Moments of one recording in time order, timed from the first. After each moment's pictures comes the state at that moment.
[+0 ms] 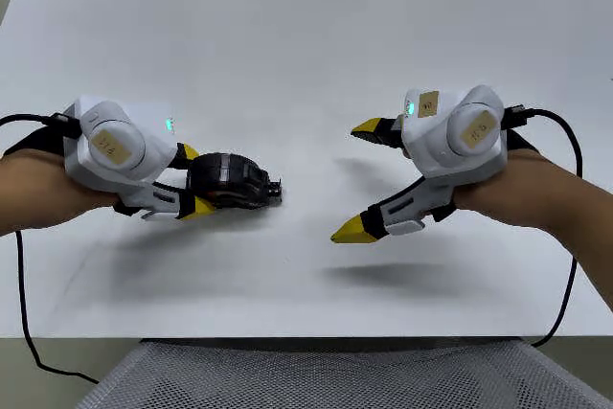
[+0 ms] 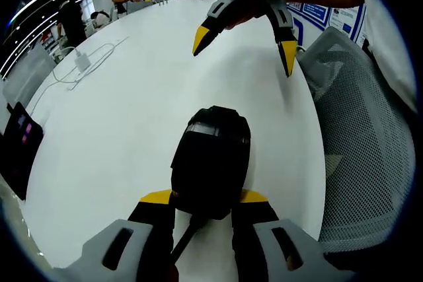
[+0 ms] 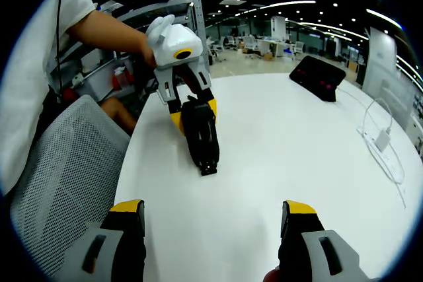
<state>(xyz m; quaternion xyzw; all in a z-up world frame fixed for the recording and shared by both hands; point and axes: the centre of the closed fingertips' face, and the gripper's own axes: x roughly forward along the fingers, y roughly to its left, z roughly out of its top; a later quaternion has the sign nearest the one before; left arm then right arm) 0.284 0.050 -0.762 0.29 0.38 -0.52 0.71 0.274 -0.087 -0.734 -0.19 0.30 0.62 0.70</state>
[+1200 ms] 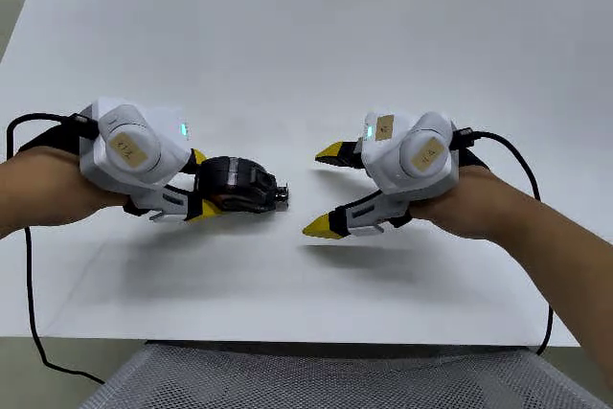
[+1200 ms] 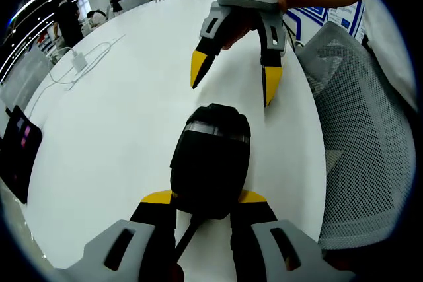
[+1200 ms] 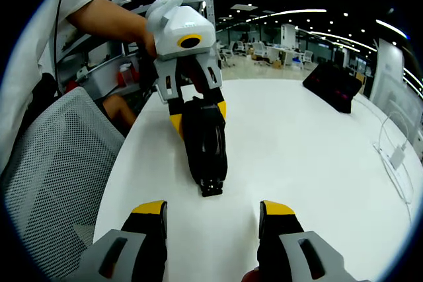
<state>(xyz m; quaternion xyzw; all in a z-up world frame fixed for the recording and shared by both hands) 0.282 0.052 -0.764 0.31 0.39 -0.52 0.70 0.277 -0.041 -0.759 -0.20 0.27 0.64 0.69</state>
